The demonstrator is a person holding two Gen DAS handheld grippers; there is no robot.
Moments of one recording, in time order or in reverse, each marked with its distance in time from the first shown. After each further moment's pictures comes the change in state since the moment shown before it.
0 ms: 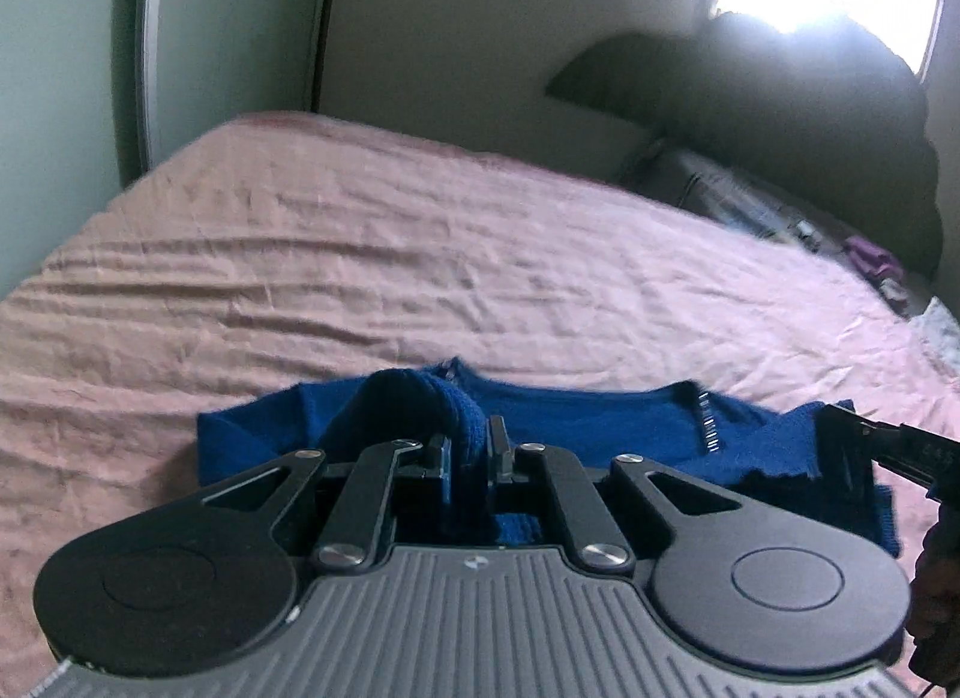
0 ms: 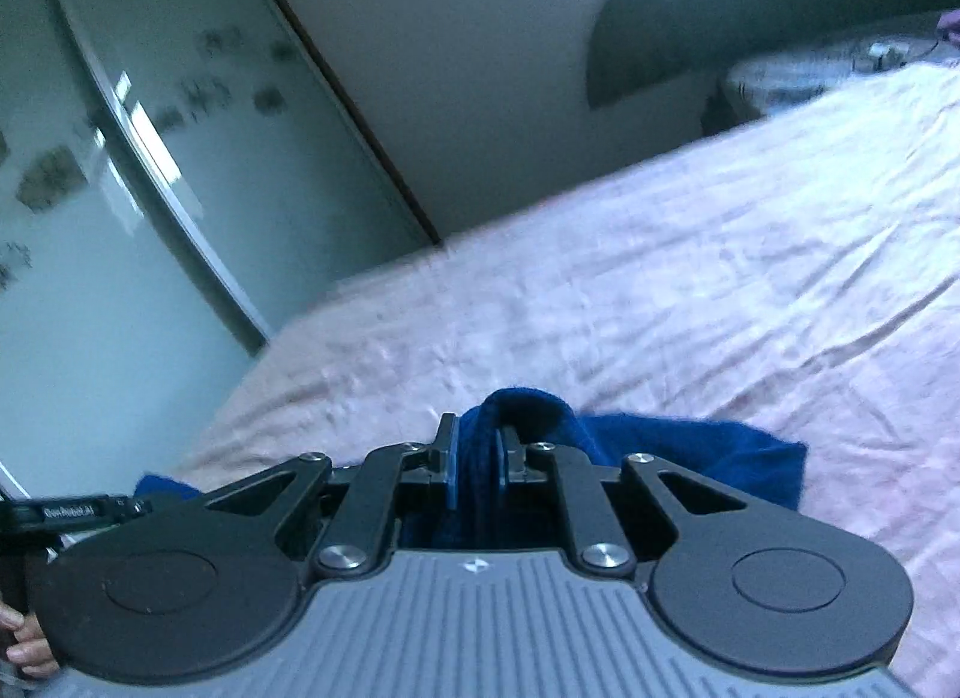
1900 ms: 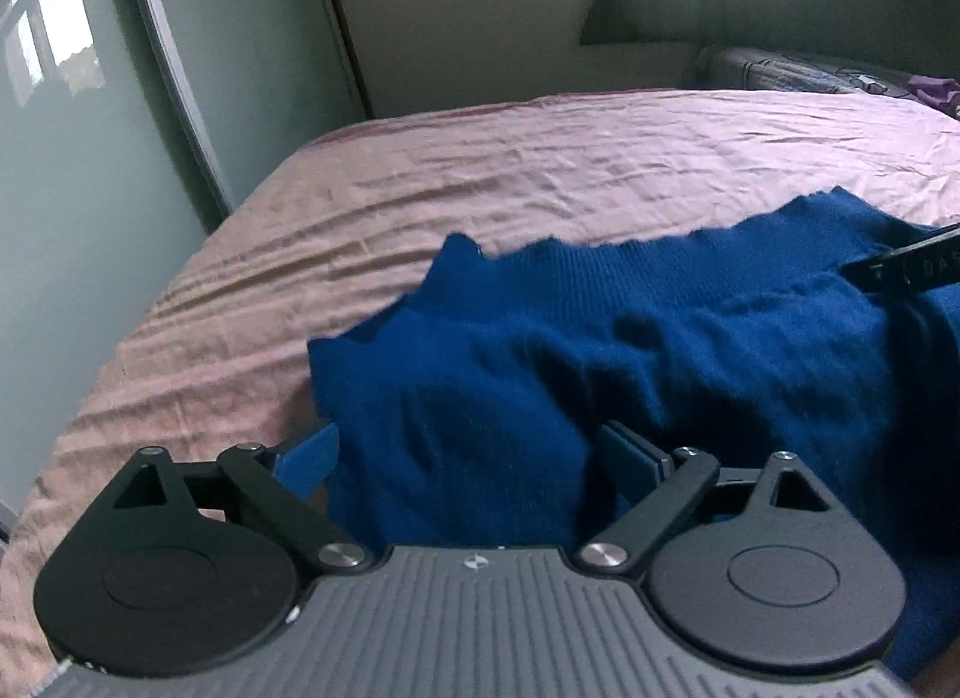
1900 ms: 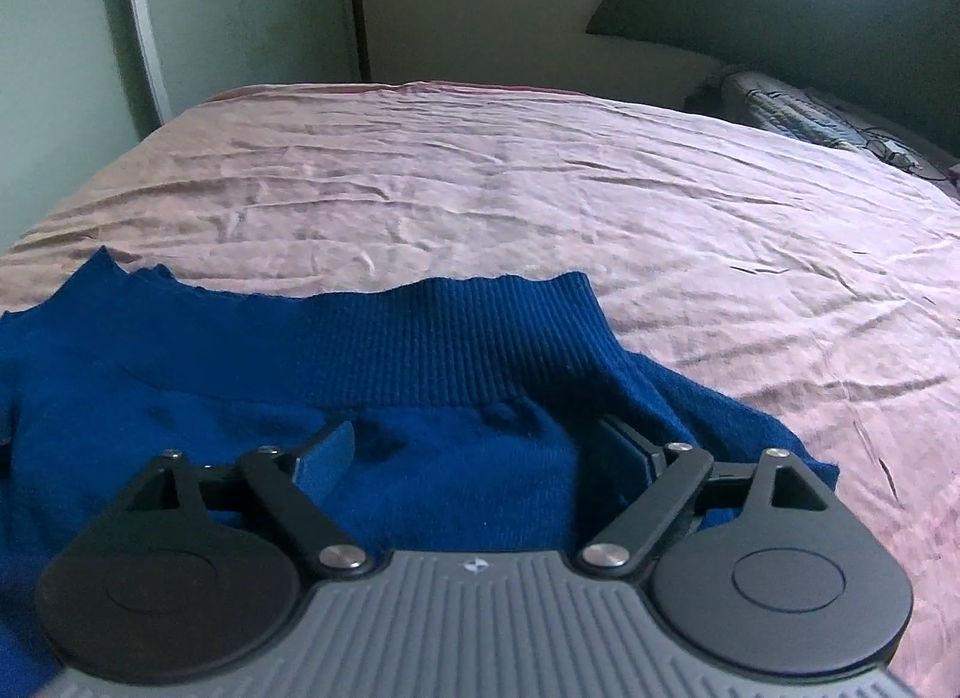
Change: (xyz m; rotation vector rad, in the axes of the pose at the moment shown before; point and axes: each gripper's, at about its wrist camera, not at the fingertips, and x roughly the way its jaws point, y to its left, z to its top) left arm 0.002 -0.011 -0.080 0.292 -0.014 0.292; right arm 0.077 0.051 -0.025 -0.362 0.223 -0.334
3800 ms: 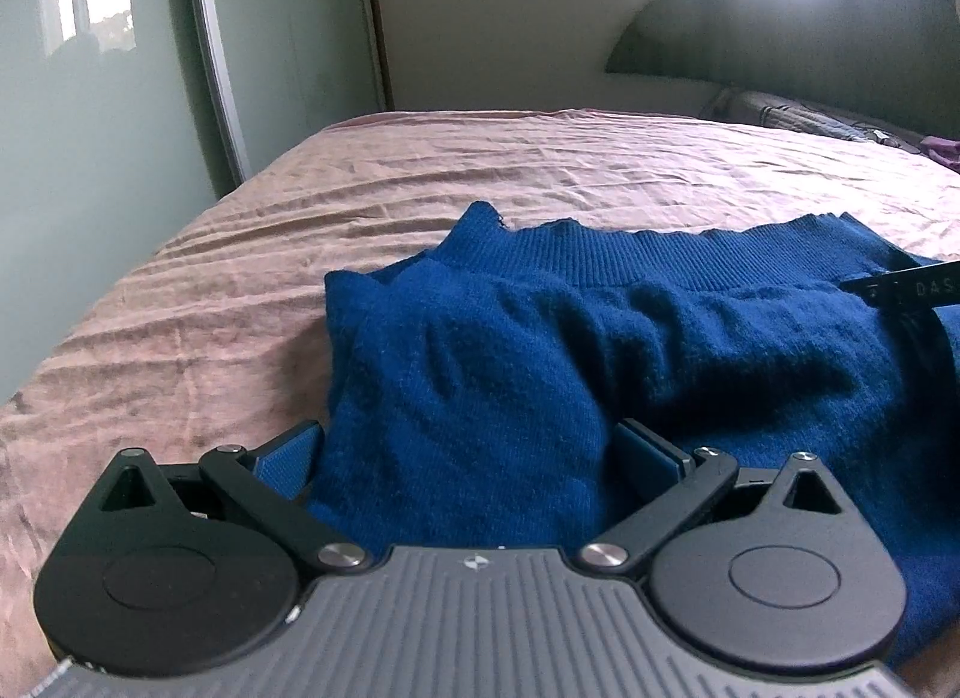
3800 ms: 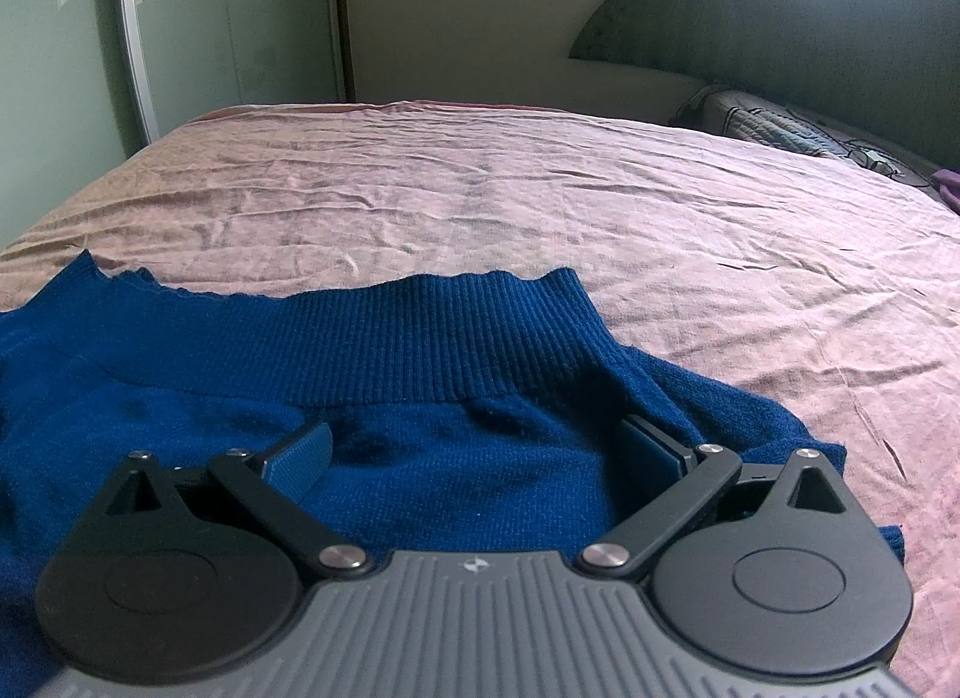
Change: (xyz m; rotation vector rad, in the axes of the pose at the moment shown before) left arm -0.006 0.010 -0.029 -0.120 -0.048 -0.011; right arm 0.004 0.000 -0.016 0.016 -0.068 -0.029
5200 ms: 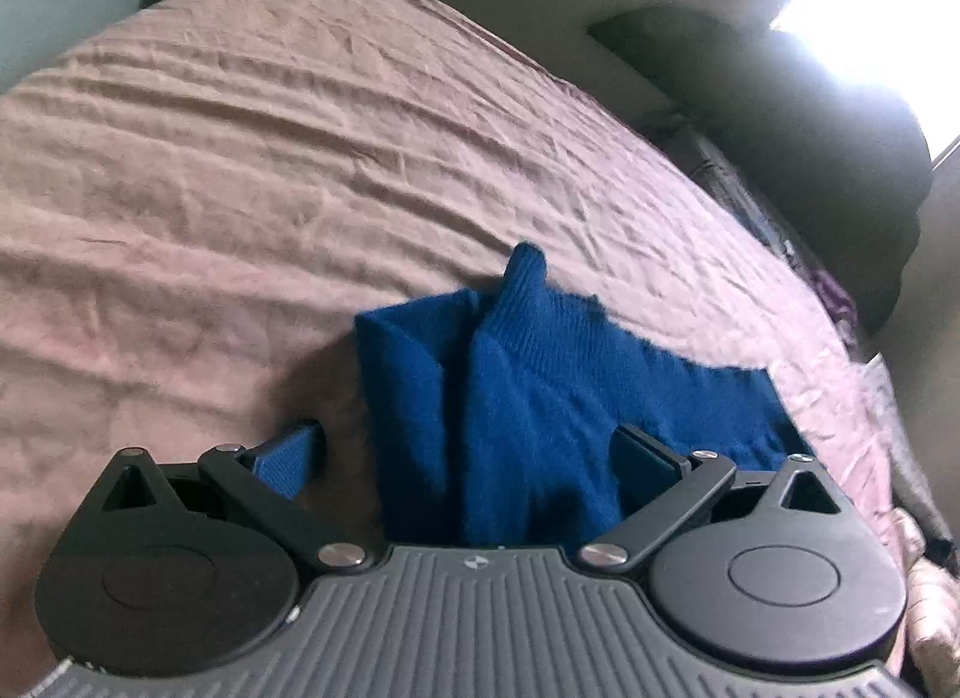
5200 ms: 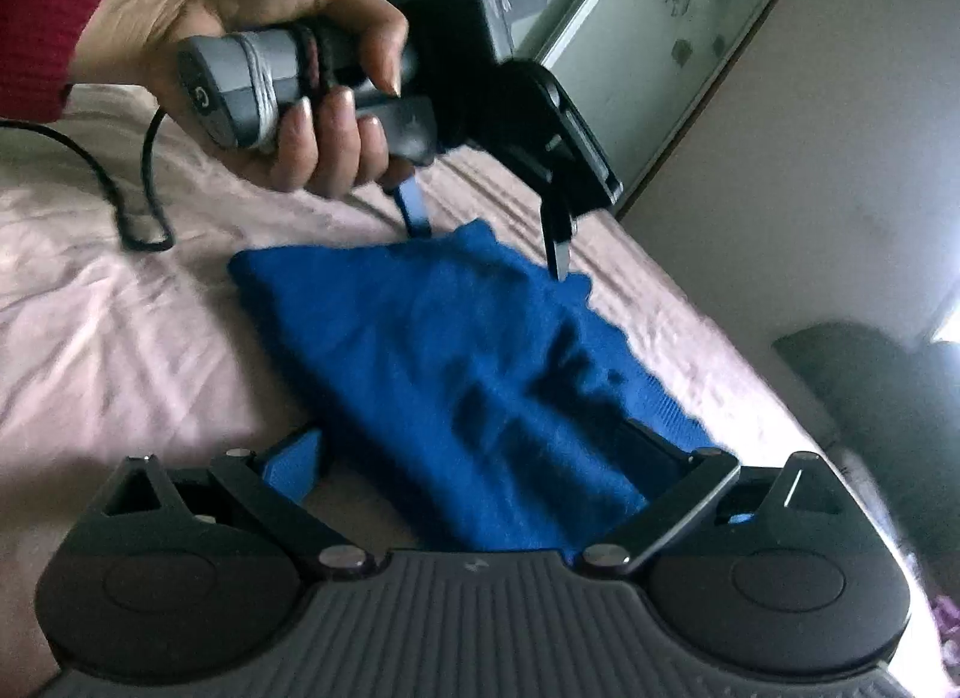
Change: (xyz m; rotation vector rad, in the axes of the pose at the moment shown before) left arm 0.078 0.117 0.062 -0.418 0.281 -0.485; right arm -0.129 0.240 -0.117 -0.779 -0.271 0.088
